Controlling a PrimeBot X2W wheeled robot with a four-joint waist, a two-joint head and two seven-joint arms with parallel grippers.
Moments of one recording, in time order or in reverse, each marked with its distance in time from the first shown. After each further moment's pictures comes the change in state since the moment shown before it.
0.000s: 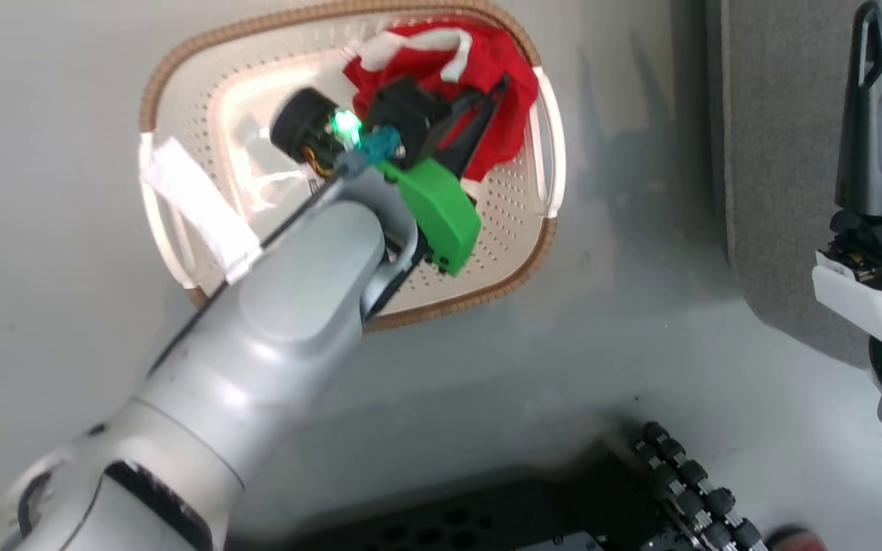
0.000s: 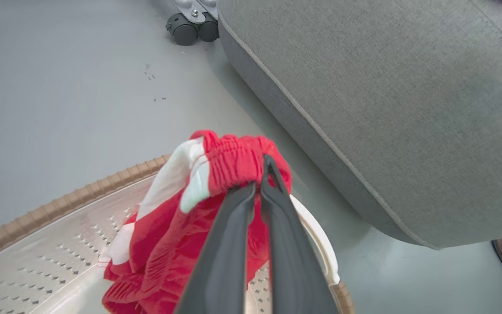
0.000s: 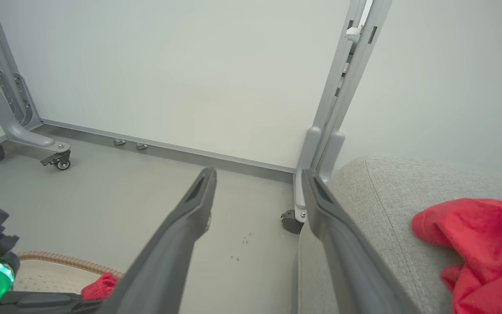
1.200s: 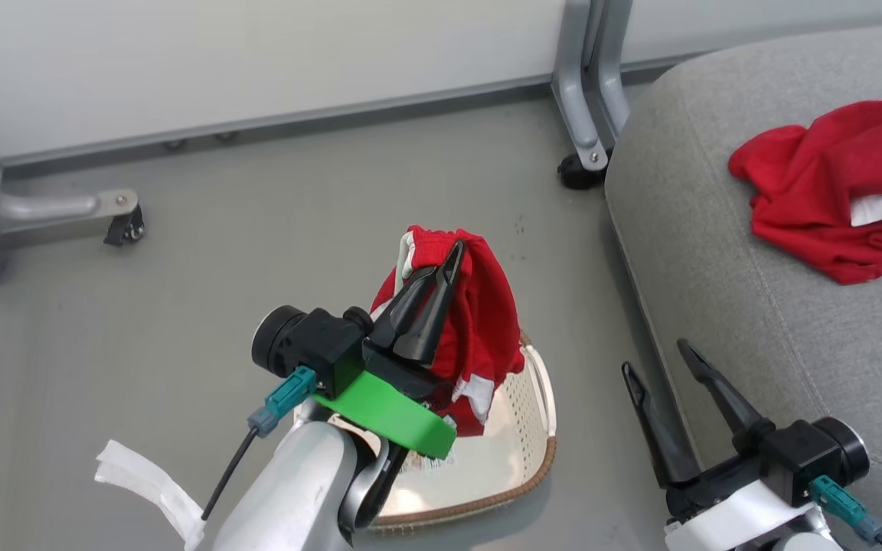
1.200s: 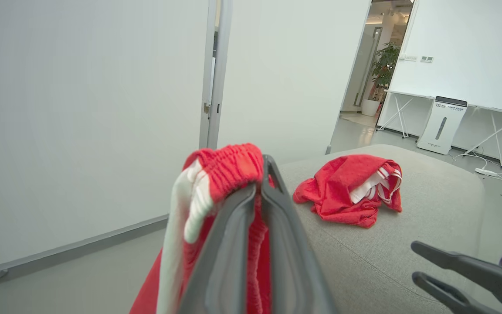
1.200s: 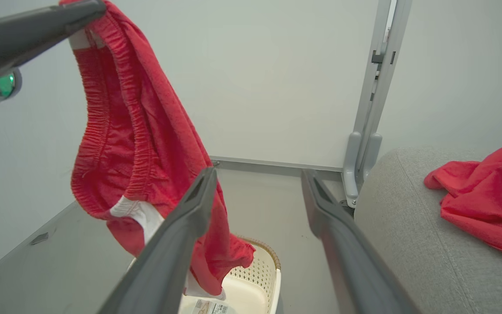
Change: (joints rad) left arm 0.703 0.001 0.444 -0.579 0.274 -0.018 0.000; right arm 0.430 0.050 0.233 0.311 0.021 0.000 0.000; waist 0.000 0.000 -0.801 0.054
